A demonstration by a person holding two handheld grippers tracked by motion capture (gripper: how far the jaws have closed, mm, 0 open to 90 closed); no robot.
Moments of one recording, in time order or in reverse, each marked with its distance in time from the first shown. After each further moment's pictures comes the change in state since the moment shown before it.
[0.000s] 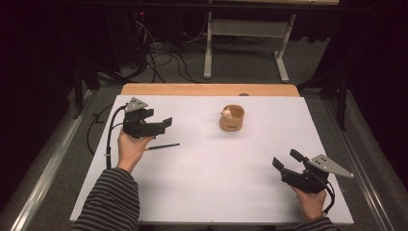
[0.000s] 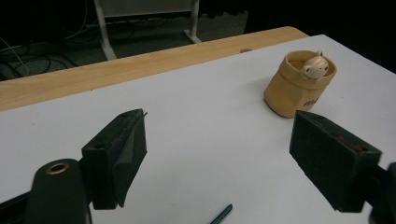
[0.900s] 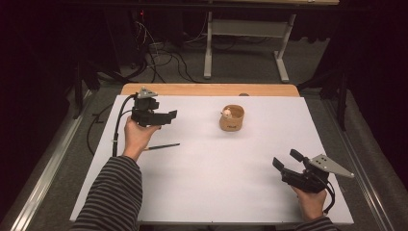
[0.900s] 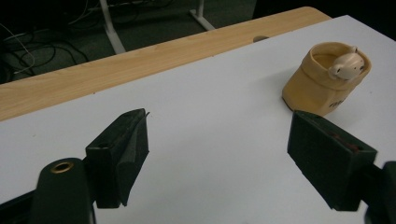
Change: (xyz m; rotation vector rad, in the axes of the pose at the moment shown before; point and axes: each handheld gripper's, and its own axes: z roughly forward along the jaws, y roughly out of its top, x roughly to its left) left arm 0.005 0.023 0.030 0.106 0.028 0.035; right arm -0.001 0.000 0.000 0.003 0.006 0.001
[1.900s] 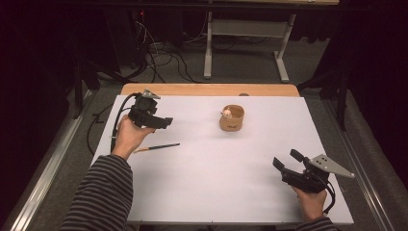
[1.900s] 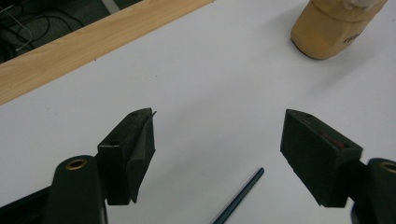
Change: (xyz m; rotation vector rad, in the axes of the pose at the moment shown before) left arm 0.000 0.006 -0.007 0.216 0.012 0.121; right arm 0.000 0.000 -0.001 -0.004 -0.002 0.003
